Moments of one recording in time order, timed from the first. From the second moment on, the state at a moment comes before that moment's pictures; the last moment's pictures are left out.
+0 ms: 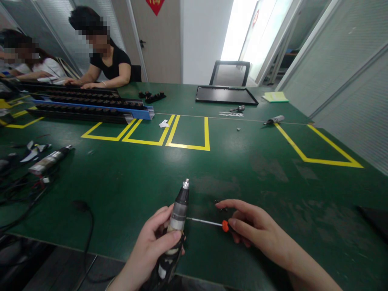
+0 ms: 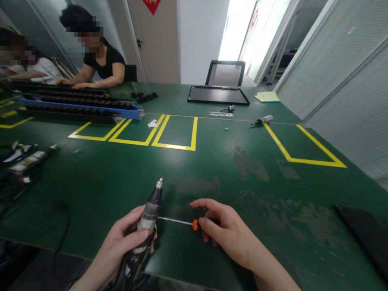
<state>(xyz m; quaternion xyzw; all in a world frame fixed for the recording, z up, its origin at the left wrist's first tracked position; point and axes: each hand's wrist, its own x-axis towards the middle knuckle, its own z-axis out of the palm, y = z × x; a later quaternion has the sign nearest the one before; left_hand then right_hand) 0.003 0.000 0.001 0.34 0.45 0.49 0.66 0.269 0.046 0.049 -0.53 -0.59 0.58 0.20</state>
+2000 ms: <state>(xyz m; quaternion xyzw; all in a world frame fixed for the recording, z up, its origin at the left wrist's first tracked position) 0.006 0.000 0.006 0.33 0.47 0.49 0.65 0.269 0.047 0.053 -0.51 -0.57 0.58 0.28</state>
